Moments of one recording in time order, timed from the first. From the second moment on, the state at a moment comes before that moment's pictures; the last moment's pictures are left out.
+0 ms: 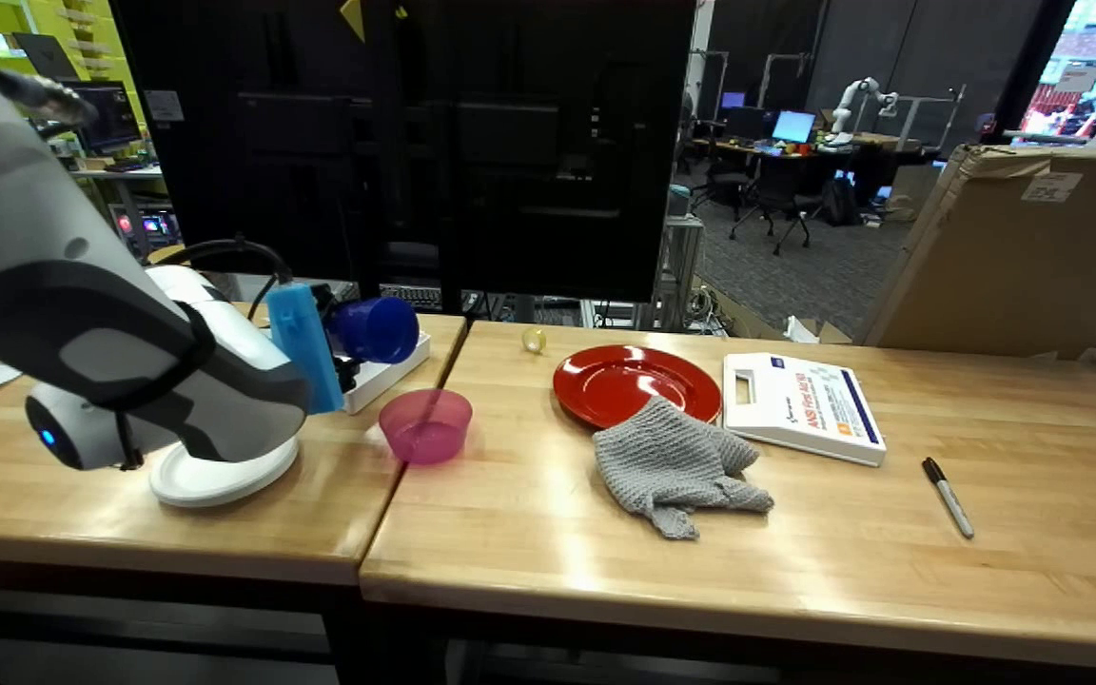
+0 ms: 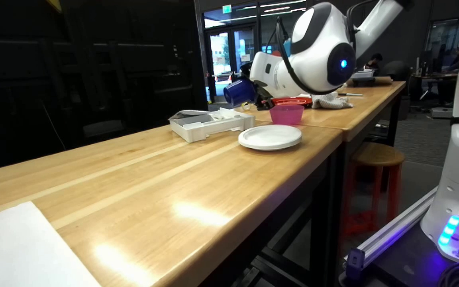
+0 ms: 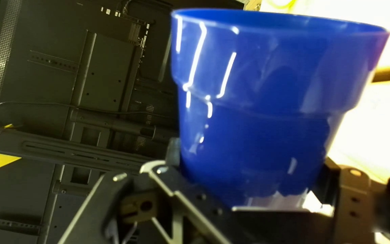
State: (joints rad) arm 0.41 -0.35 0.18 -2.70 -2.24 2.34 0.74
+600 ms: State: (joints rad) arm 0.41 -0.32 0.16 -2.68 -2.33 2.36 0.83
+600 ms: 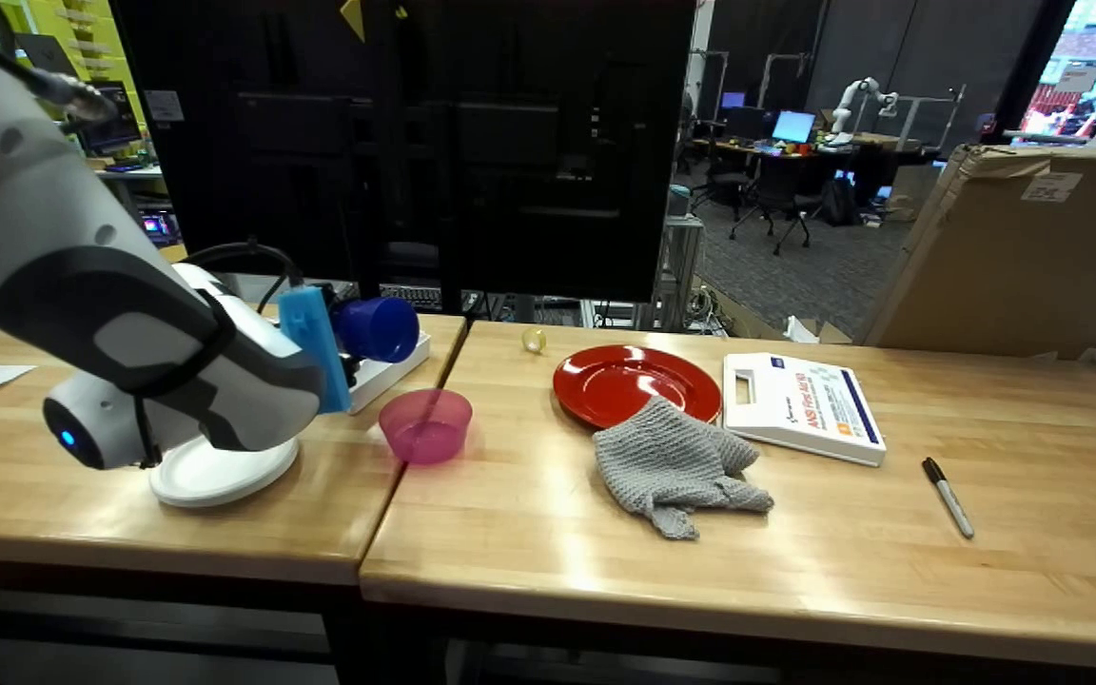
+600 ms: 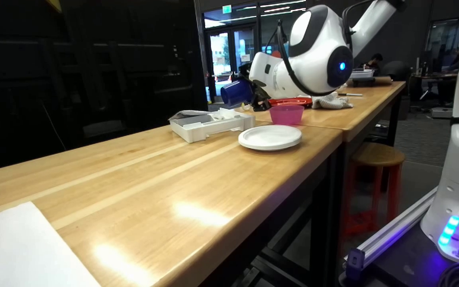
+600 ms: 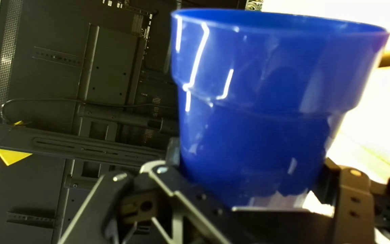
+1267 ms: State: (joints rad) arm 0.40 -0.29 0.14 -2.66 -2.44 2.38 0.98
